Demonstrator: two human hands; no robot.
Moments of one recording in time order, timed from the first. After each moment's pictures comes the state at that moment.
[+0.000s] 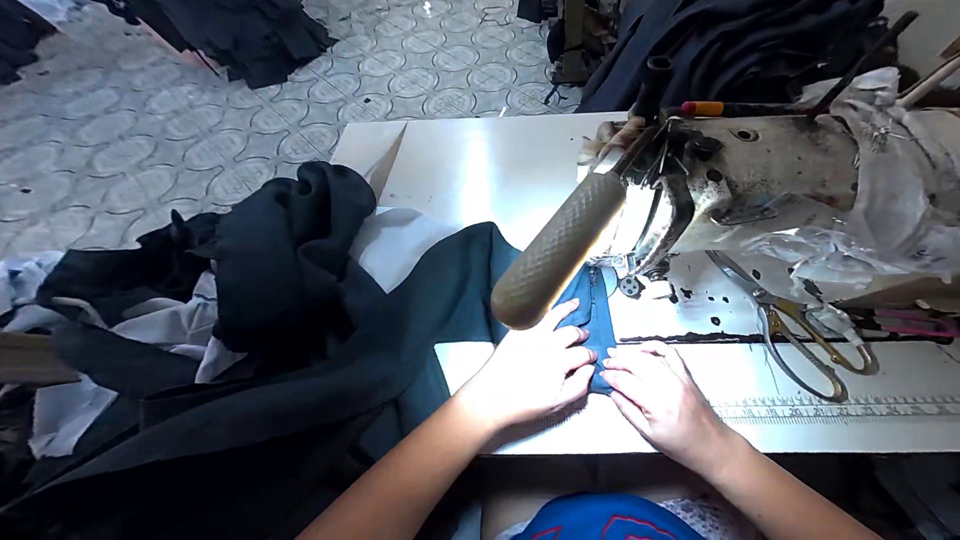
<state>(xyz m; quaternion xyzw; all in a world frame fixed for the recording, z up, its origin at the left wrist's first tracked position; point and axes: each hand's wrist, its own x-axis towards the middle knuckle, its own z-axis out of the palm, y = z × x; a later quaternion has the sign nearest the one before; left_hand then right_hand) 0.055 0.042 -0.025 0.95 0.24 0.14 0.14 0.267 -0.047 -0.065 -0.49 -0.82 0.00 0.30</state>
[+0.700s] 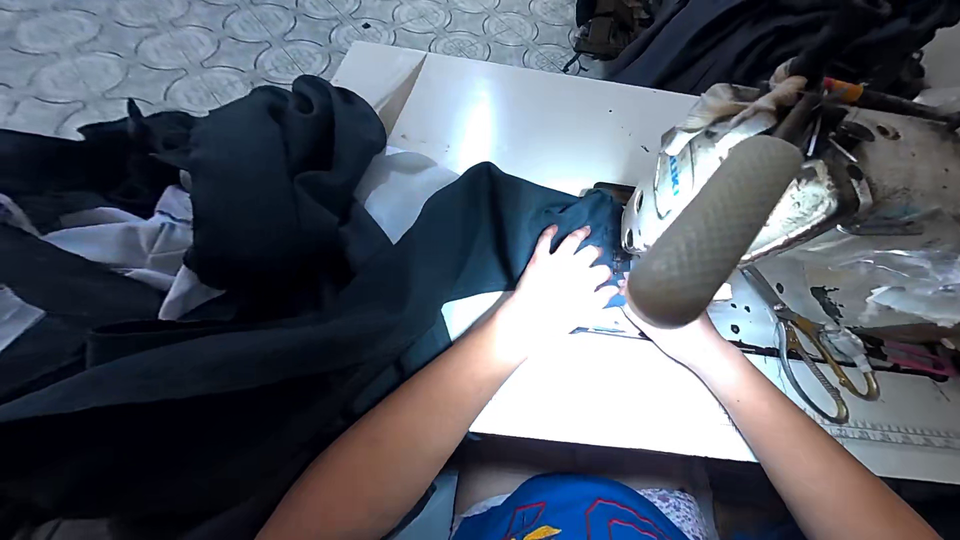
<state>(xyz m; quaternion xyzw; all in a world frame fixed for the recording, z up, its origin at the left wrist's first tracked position) 0.077 0.096 -0.033 0.92 0.34 0.13 0.16 0.276 0.036 -0.039 -0.55 -0.78 0.17 0.23</state>
